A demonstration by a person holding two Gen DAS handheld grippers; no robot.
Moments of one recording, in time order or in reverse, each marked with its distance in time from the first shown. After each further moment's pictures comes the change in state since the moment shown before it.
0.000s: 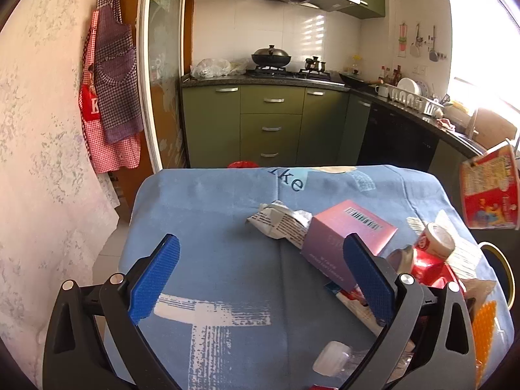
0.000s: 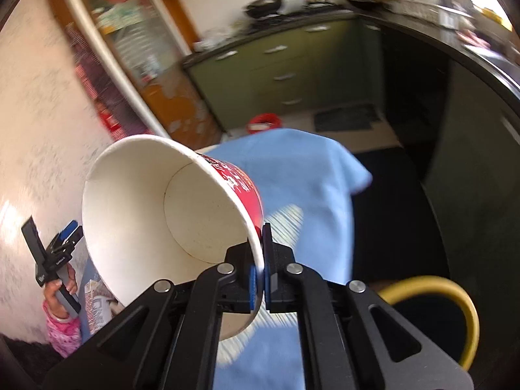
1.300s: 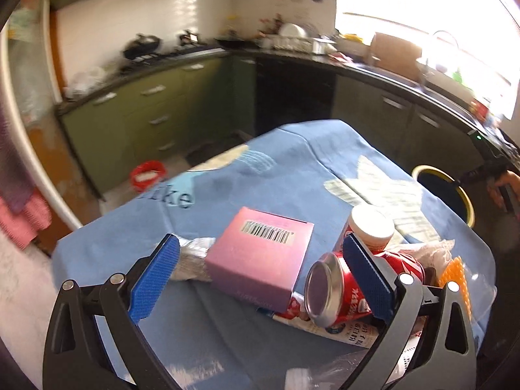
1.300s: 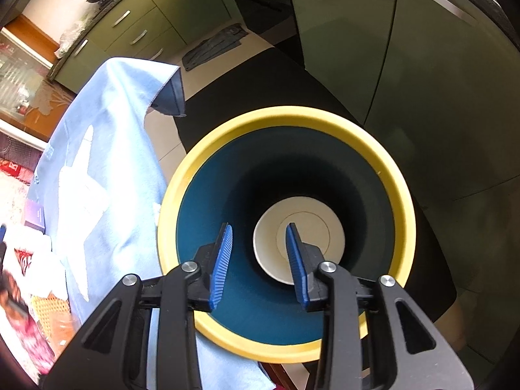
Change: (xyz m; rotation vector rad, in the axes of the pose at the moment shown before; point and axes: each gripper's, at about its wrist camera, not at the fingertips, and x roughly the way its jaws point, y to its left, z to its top) left arm 0.053 -0.067 0.051 0.402 0.172 -0.437; right arm 0.003 -0.168 -0.111 0.424 0.251 -0.308
